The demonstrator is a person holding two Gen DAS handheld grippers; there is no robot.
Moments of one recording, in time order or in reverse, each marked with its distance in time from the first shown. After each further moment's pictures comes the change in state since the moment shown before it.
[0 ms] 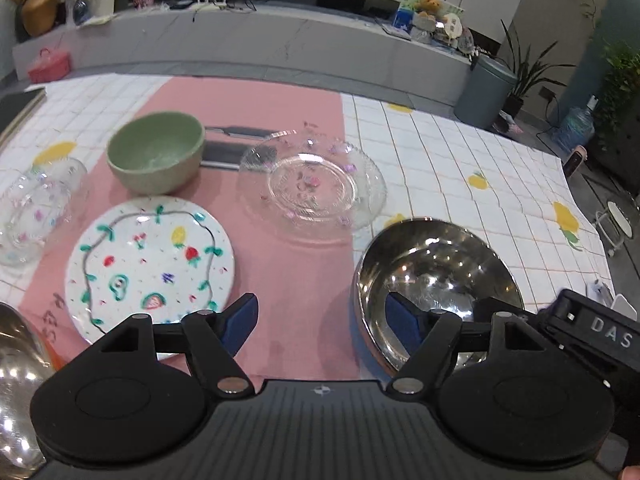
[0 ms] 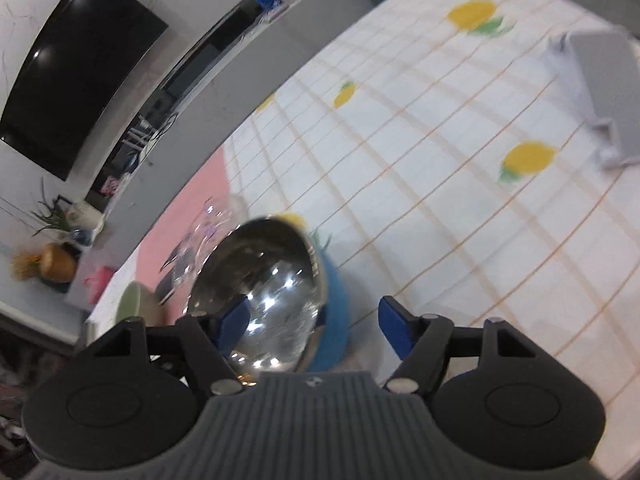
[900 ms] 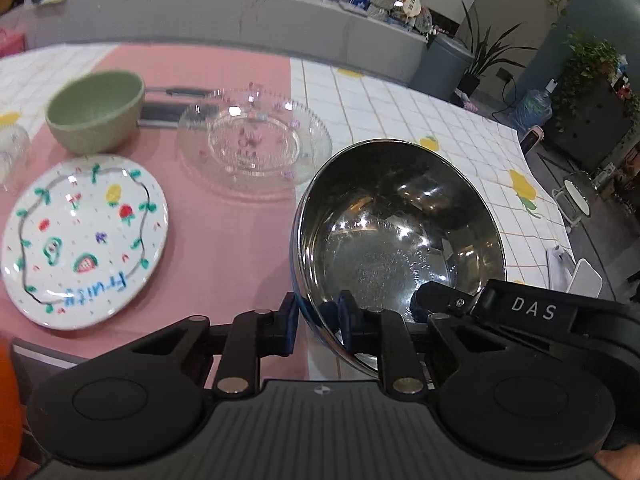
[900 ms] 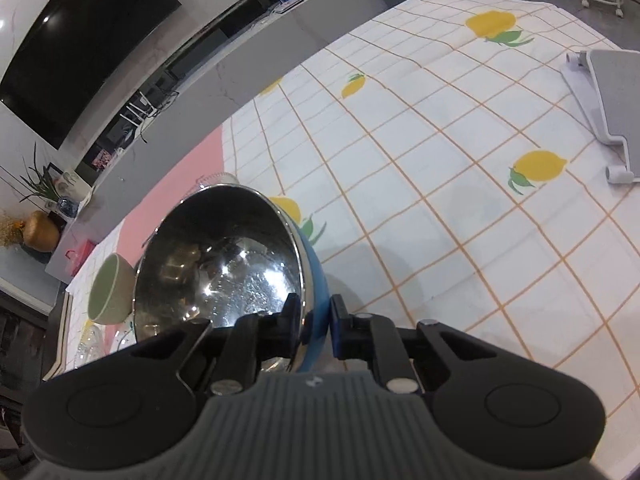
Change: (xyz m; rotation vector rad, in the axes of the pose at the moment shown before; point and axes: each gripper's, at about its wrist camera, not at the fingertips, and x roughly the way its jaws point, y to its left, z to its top) left arm 0.007 -0.011 -0.020 0.021 0.042 -0.132; right arm 0.001 0.006 -0.011 -0.104 -0.011 -0.039
